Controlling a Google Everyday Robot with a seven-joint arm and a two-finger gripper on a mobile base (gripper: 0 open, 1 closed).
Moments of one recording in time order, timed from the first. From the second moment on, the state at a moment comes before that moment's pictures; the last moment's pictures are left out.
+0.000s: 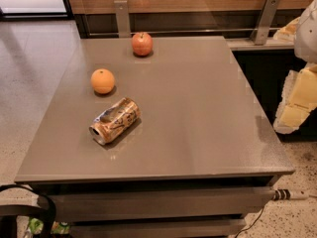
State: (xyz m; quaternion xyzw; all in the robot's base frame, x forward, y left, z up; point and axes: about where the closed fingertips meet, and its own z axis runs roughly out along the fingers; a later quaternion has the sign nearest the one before) arm 0.438 -0.214 0.986 -0.60 0.78 -0.05 0.17
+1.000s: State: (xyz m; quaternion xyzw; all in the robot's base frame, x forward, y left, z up) arm 0.465 -0.197 0.998 -0.65 0.73 -0.06 0.21
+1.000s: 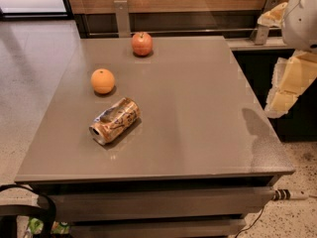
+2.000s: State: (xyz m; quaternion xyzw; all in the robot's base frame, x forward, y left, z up) arm 0.539 -0.097 0.968 -0.76 0.57 0.06 0.32
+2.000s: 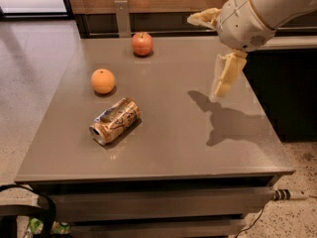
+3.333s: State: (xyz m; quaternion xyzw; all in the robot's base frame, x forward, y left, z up) arm 0.531 0.021 0.974 -0.85 0.42 0.00 0.31
